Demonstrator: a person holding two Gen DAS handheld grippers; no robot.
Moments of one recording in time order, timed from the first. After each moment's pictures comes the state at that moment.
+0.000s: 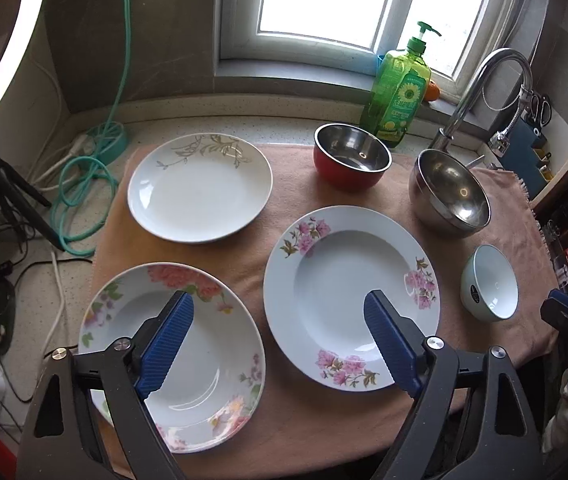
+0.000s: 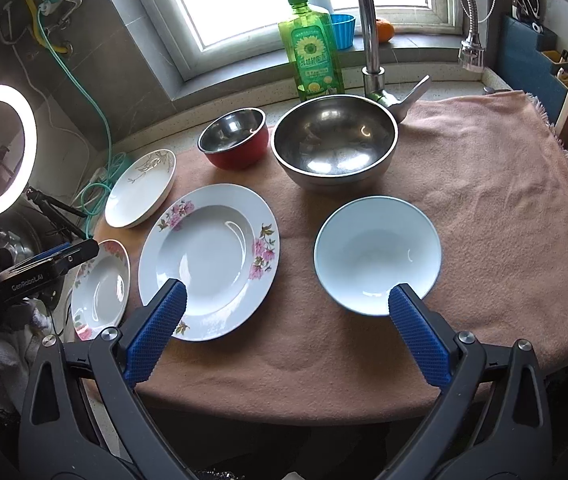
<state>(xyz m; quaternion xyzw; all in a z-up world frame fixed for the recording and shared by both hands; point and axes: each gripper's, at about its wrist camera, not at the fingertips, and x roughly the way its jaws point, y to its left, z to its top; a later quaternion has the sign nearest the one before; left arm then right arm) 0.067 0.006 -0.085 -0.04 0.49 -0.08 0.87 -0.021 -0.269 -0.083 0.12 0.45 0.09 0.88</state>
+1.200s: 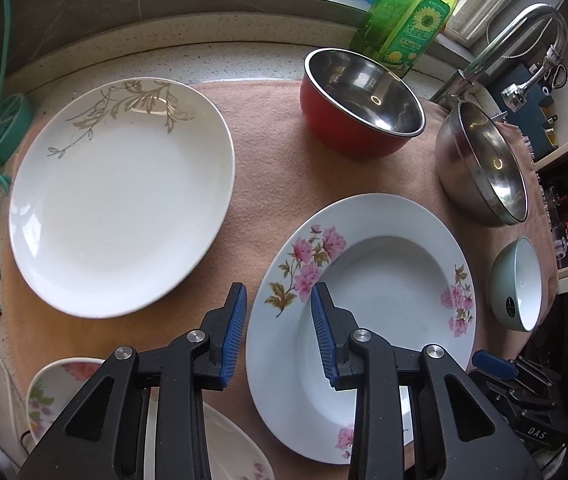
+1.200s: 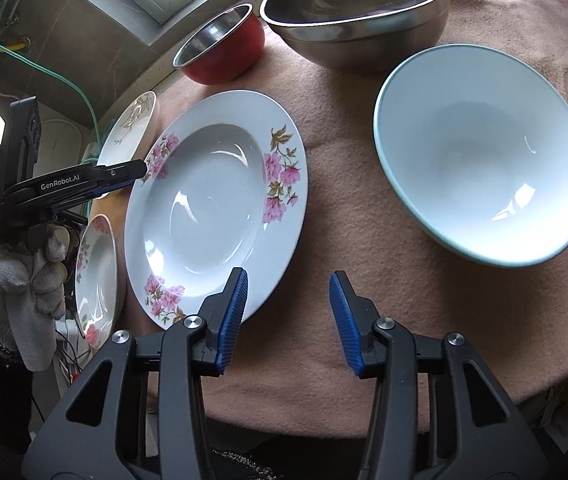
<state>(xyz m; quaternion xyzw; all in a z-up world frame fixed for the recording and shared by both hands) 0.176 -0.005 -0.155 -0.02 0.60 -0.16 0.78 0.013 -0.240 -0.182 0.21 0.54 0.12 0.81</state>
